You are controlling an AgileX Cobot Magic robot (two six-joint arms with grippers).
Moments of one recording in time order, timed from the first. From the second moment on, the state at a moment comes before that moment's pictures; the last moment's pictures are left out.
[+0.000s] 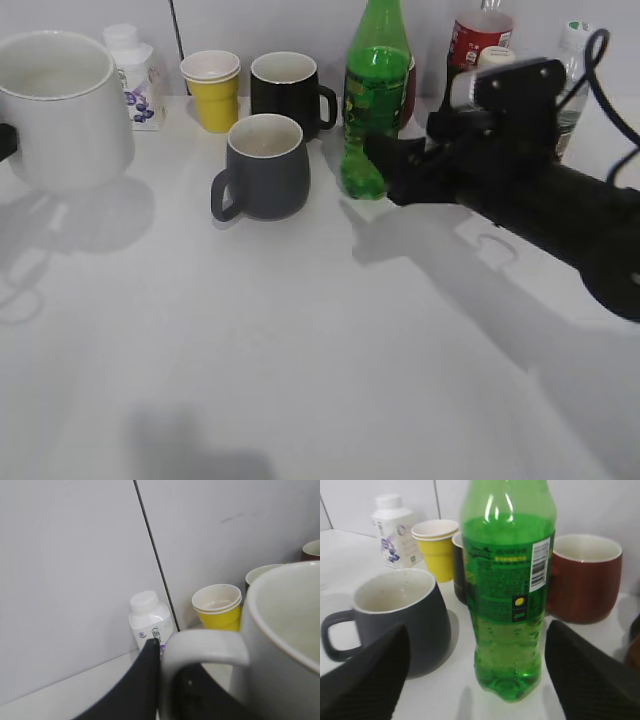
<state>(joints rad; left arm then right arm) -0.04 1.31 -0.49 0.41 -0.72 -0.05 0.48 1.76 -0.63 -0.13 -0.92 0.13</state>
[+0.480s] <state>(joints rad) -0.06 1.30 -0.49 0.45 -0.67 -0.05 0.48 1.92 -0.98 -0.09 -0.61 0.15</state>
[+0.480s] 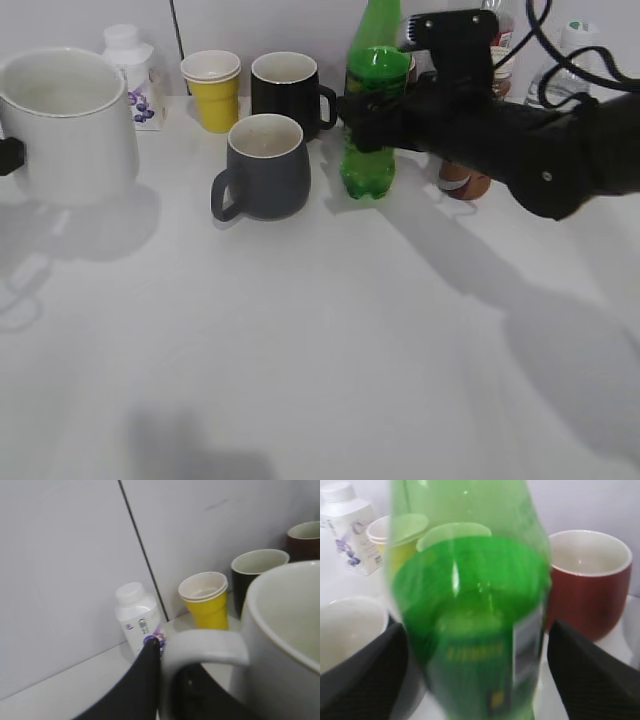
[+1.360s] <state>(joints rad) -0.46 1.15 -0.49 0.28 -0.36 -0.05 0.61 1.62 -1.07 -0.47 -0.17 0.13</state>
